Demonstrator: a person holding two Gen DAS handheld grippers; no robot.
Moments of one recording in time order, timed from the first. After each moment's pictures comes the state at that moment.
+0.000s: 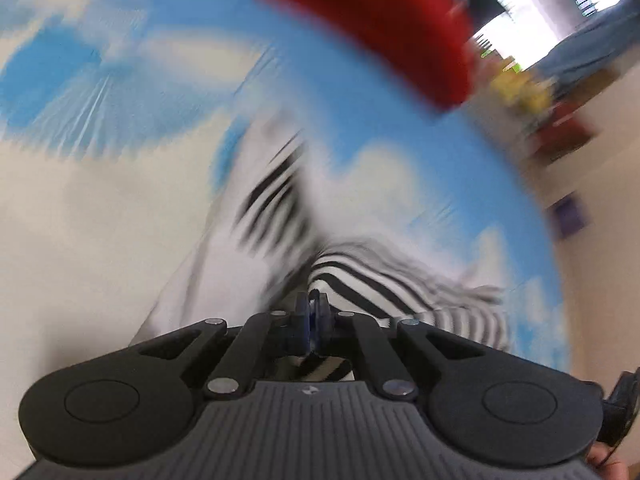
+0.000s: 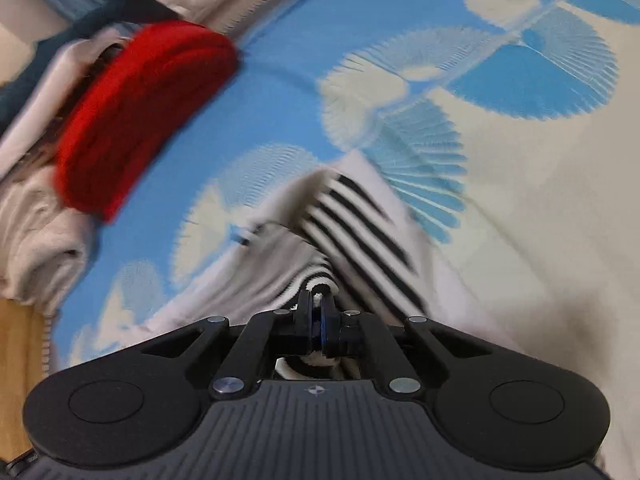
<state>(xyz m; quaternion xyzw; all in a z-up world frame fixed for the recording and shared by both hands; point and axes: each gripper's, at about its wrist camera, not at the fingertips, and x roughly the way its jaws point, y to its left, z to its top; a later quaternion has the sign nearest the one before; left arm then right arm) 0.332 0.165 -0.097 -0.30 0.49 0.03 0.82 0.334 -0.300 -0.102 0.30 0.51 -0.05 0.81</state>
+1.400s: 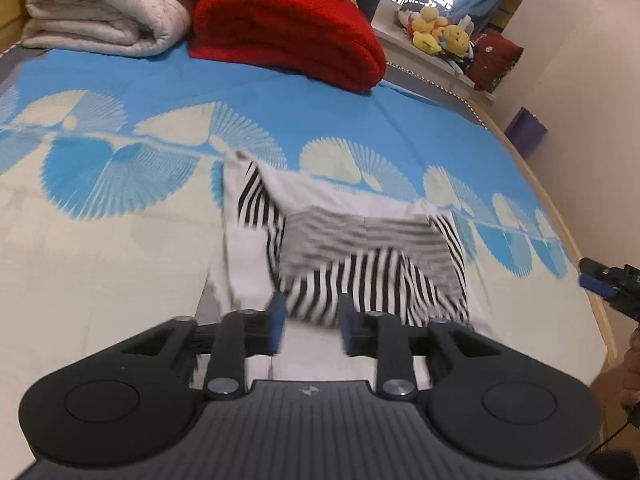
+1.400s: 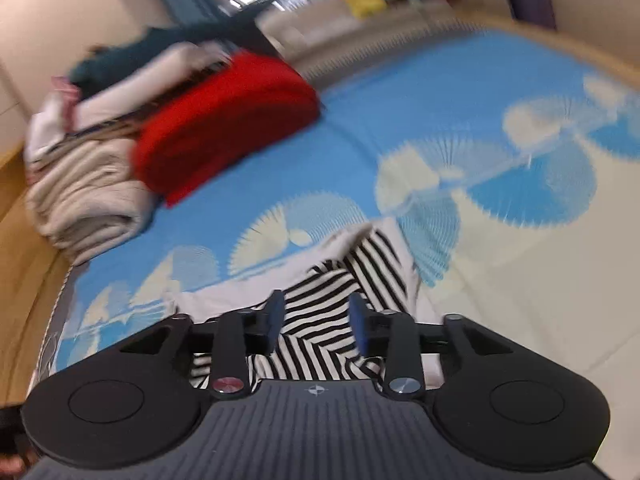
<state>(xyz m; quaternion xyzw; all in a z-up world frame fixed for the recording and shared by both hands) 0.180 0.147 0.041 -0.15 0.43 -0.06 0.89 0.202 -0.312 0.047 0.16 0.36 0.07 0.92</state>
